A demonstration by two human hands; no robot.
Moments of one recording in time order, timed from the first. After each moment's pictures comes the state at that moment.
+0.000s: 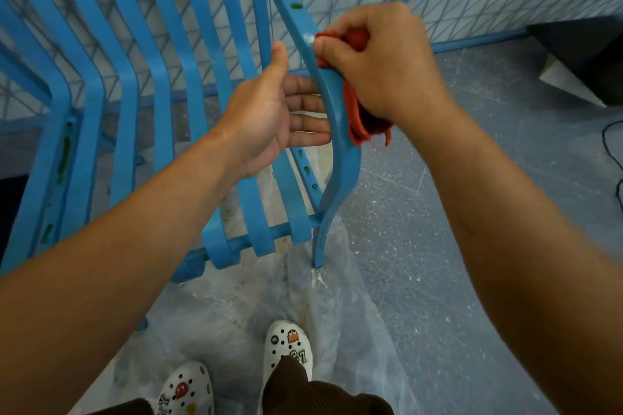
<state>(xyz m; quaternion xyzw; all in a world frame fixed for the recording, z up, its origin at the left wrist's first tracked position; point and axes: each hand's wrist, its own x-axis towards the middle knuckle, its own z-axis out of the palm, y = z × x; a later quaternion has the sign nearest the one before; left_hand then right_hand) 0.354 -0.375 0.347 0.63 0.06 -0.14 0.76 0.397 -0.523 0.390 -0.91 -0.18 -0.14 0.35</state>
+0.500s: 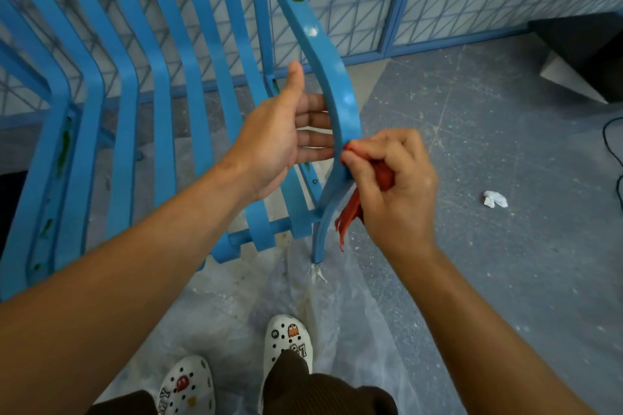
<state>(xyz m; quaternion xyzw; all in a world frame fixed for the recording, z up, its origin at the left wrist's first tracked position) 0.332 -0.387 0.329 0.65 0.04 -0.12 0.75 0.301 -0.554 0.281 -0.82 -0.14 -0.26 0.49</state>
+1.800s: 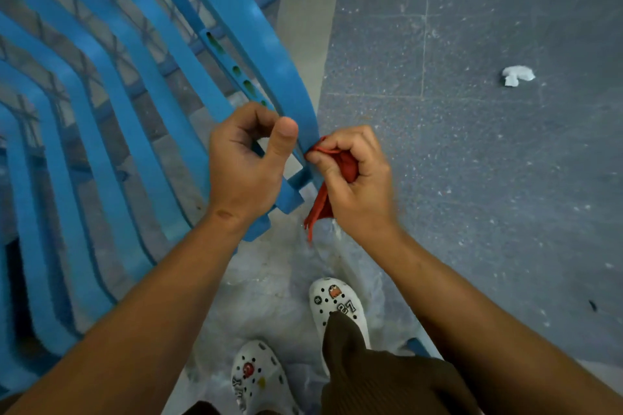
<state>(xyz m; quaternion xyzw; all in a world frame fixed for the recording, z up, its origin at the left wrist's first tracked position) 0.323 -0.399 0.223 0.79 -0.11 0.10 0.60 0.284 -0.534 0.168 -0.73 -0.01 -0.20 0.65</state>
